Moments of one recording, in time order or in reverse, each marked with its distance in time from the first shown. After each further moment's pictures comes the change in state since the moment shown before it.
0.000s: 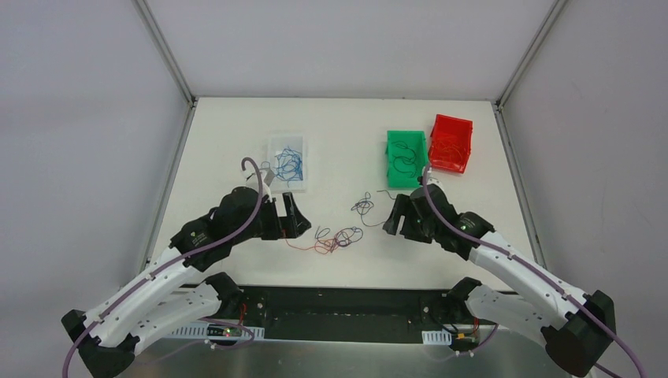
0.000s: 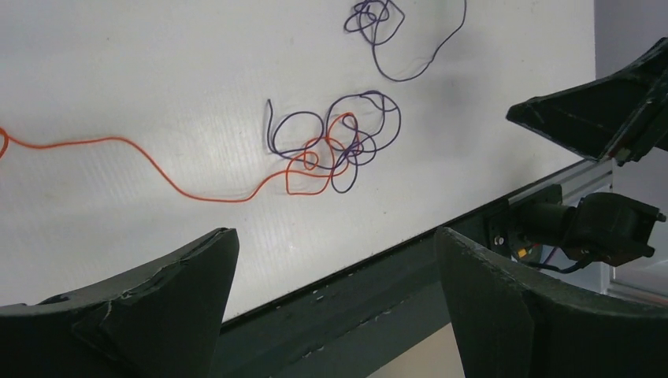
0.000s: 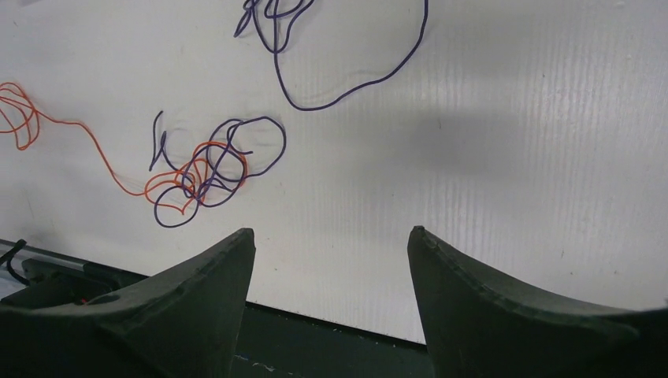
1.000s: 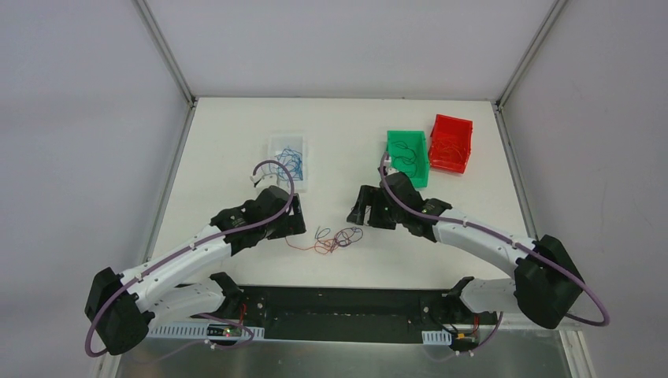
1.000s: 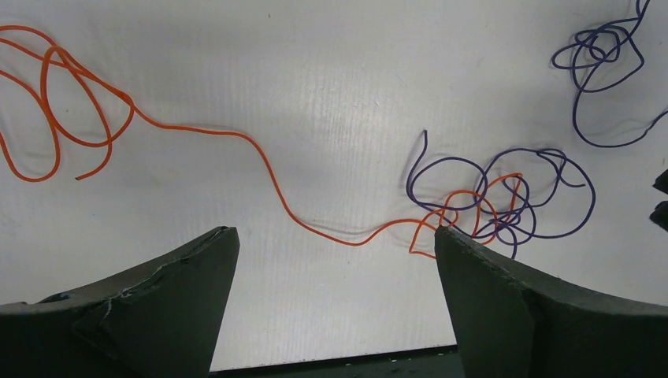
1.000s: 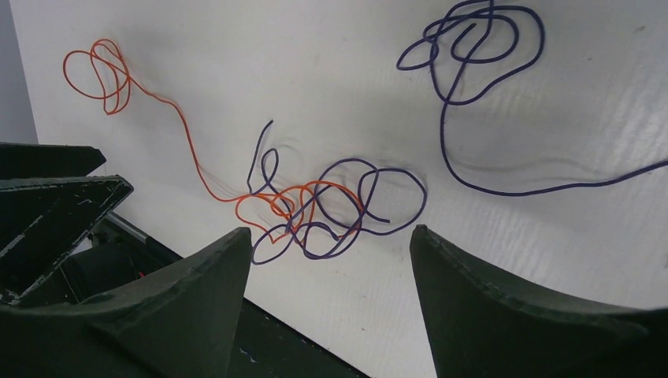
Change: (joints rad) left arm 0.000 0.249 -0.093 0.017 -0.266 -0.092; right arm 0.051 0.323 0.040 0.392 -0.200 -0.007
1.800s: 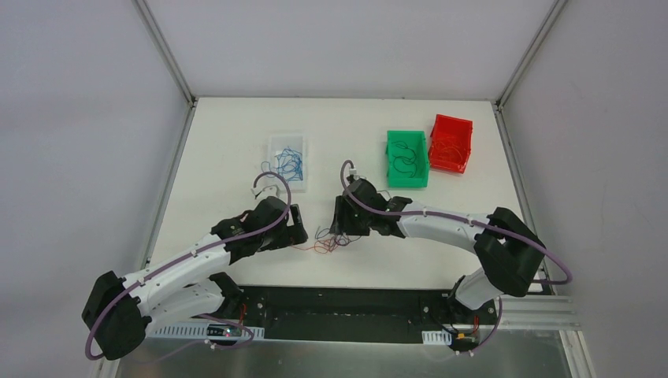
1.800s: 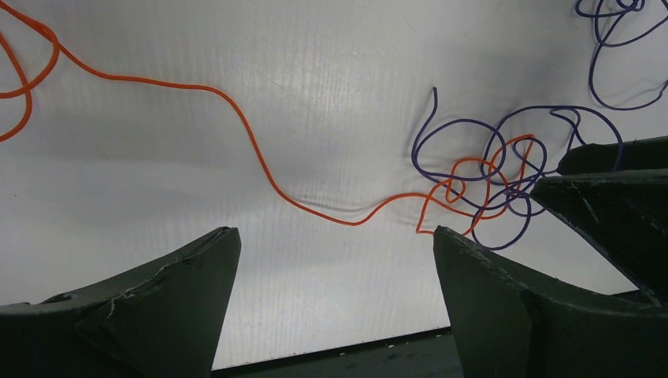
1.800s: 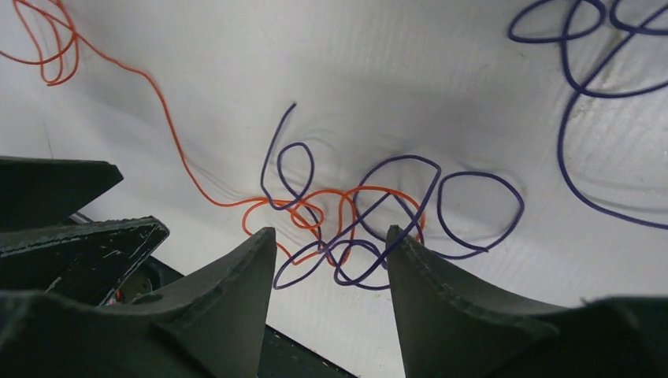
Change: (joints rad) left arm 0.000 -0.053 -0.141 0.093 0.095 -0.072; right arm 0.188 0.280 0.159 0.010 0.072 0.042
